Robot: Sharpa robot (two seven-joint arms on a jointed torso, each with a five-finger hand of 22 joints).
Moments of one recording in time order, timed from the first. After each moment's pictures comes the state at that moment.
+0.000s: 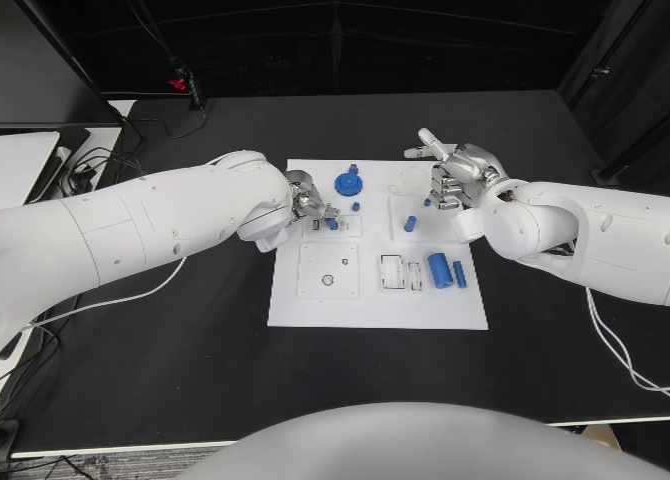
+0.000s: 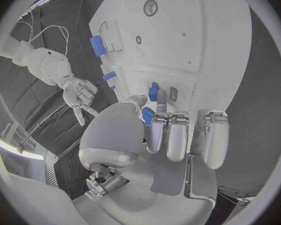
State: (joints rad) left arm 1.37 -0.38 -0.23 1.17 -0.80 -0.05 -0.50; left_hand 1.15 0.02 0.16 0.29 0.57 0.76 0.10 0.57 0.55 1.47 0.04 1.57 1.31 1.47 -0.01 1.57 1.31 0.01 1.47 0.10 1.57 1.31; right arm 1.16 -0.93 -0.06 1.48 -0.08 -0.34 0.29; right_hand 1.14 0.28 -0.29 0.29 0.31 0.57 0.17 0.52 0.07 1.46 0.16 1.57 1.31 1.47 0.10 1.57 1.31 0.01 1.47 0.21 1.55 1.31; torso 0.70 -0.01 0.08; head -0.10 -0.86
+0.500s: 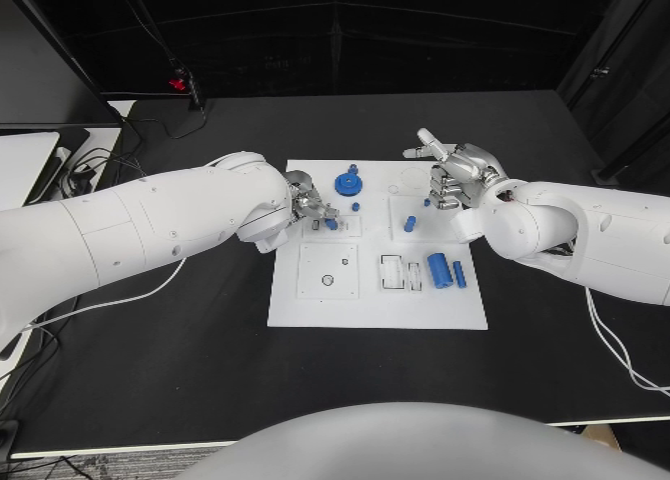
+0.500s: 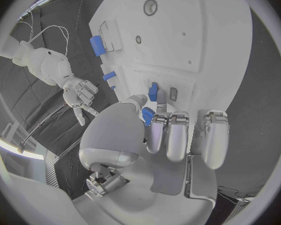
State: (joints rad) left arm 1.37 -0.38 -0.24 1.17 -0.80 -0.06 -0.49; left_hand 1.16 0.02 0.15 0.29 0.57 0.75 0.10 0.60 0.57 1.46 0.04 1.57 1.31 1.46 -0.01 1.57 1.31 0.01 1.47 0.10 1.57 1.31; right arm 1.16 -0.93 -0.06 1.48 -0.08 -0.34 0.29; right_hand 1.14 0.28 -0.29 0.29 0.31 0.57 0.17 0.51 0.07 1.46 0.16 1.57 1.31 1.47 0.10 1.57 1.31 0.01 1.47 0.21 1.55 1.31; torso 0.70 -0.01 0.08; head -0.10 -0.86
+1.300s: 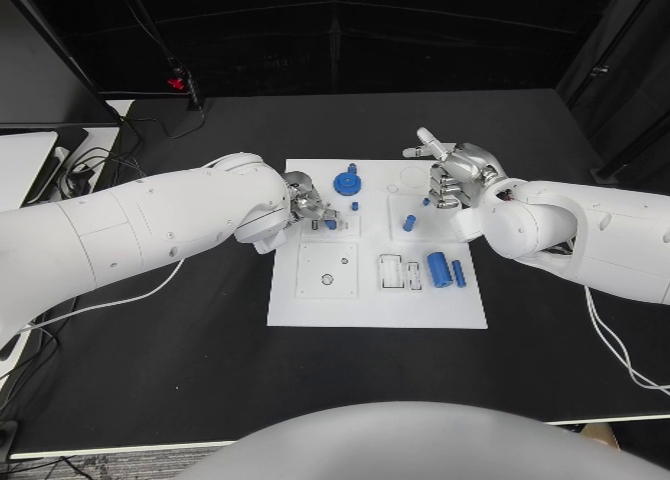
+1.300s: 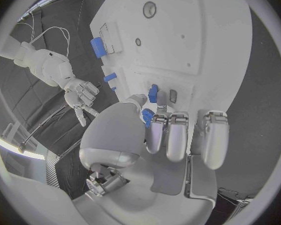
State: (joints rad) left arm 1.37 -0.38 -0.24 1.17 -0.80 -0.05 -0.47; left_hand 1.17 0.03 0.12 0.29 0.57 0.71 0.08 0.68 0.65 1.46 0.03 1.57 1.31 1.46 -0.02 1.57 1.31 0.01 1.47 0.09 1.57 1.31; right arm 1.16 -0.93 -0.06 1.48 -0.08 -0.34 0.29; right_hand 1.14 0.28 -0.29 0.29 0.31 0.56 0.17 0.51 0.07 1.46 0.16 1.57 1.31 1.47 0.10 1.57 1.31 0.01 1.47 0.21 1.55 1.31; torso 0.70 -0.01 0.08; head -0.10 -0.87
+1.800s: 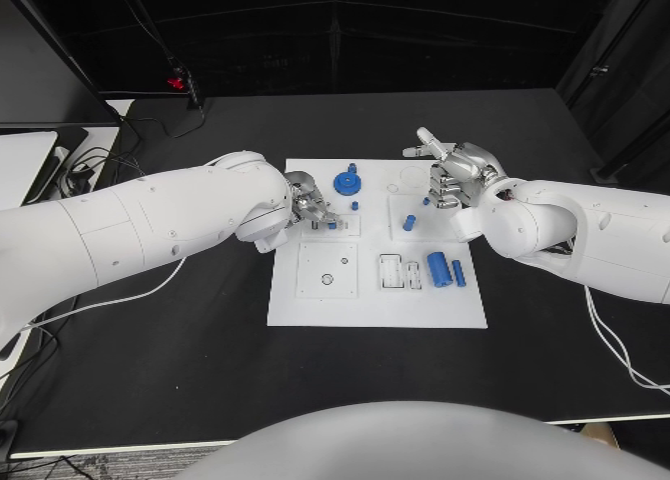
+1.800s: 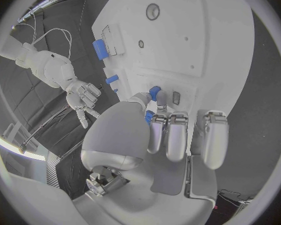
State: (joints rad) left arm 1.37 -0.38 -0.24 1.17 -0.80 -0.03 -0.47; left_hand 1.33 0.03 0.15 0.26 0.55 0.69 0.08 0.73 0.69 1.46 0.02 1.57 1.31 1.46 -0.03 1.57 1.31 0.01 1.47 0.09 1.57 1.31; right arm 1.16 -0.93 -0.06 1.48 -0.08 -0.34 0.29; right_hand 1.14 0.28 -0.29 0.29 0.31 0.56 0.17 0.51 0.07 1.46 0.16 1.57 1.31 1.47 0.10 1.57 1.31 0.01 1.47 0.21 1.55 1.31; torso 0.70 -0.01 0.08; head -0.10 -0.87
